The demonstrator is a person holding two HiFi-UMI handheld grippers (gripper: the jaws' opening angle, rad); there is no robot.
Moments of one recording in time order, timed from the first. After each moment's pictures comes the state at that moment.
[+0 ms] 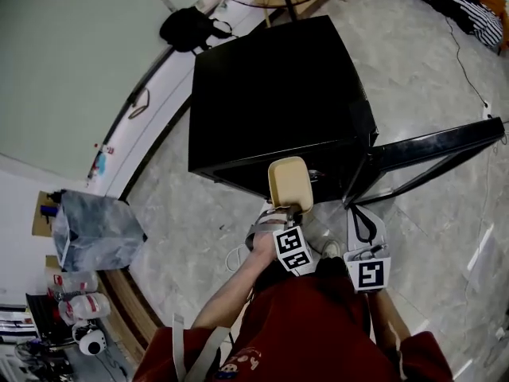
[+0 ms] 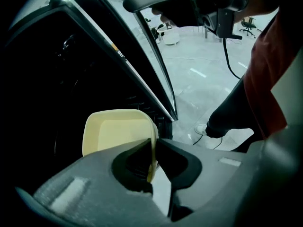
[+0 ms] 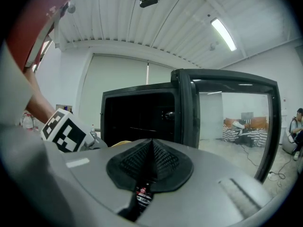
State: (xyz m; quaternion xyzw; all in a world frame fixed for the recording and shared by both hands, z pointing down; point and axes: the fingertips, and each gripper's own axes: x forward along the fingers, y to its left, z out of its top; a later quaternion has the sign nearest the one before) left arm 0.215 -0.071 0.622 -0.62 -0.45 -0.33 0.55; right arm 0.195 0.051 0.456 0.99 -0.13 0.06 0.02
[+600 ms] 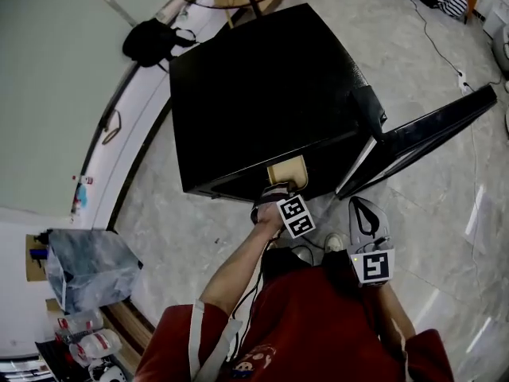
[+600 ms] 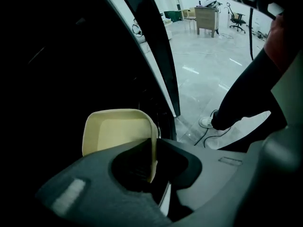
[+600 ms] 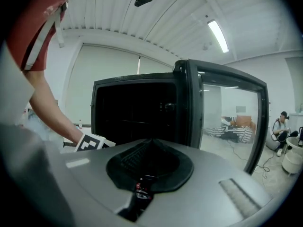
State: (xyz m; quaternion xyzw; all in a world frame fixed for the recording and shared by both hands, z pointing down) left arm 0.300 -0.073 0.711 -0.58 -0.50 -0.31 0.57; right arm 0.207 0.033 0.485 0.99 -0.05 0.09 0.02
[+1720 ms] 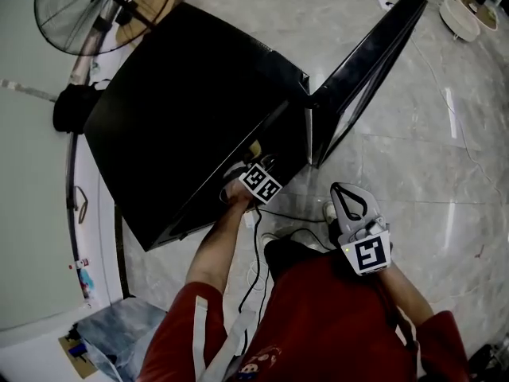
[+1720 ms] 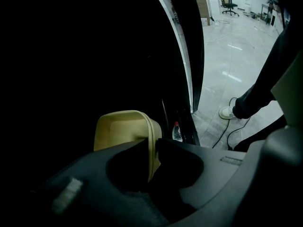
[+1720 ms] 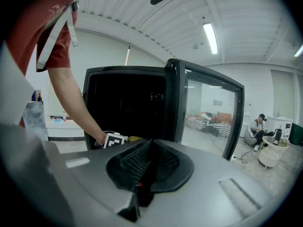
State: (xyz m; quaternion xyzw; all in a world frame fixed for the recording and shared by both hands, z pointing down) left arm 0.398 -0.033 0.769 -0.57 -0.48 -0.24 0.62; right arm 0.167 0.040 0.511 0.99 0.05 0.15 0.05
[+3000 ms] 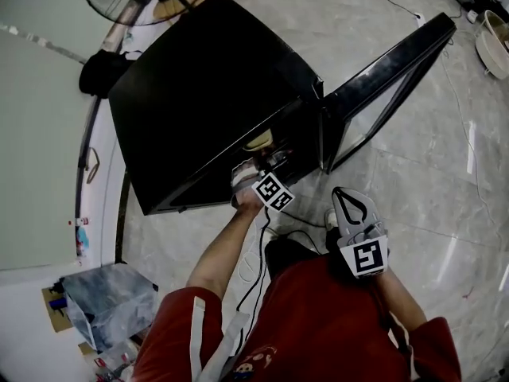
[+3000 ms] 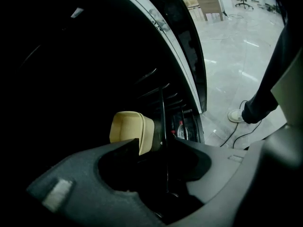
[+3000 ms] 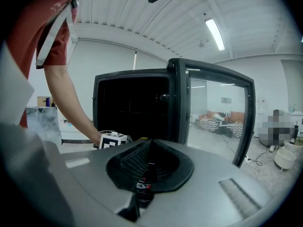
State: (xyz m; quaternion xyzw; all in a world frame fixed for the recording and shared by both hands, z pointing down) left arm 0.364 -0.049 0.725 -0.63 -0.41 -0.23 0.62; right arm 0.162 0.045 0.508 0.99 -0.02 0.13 0.03
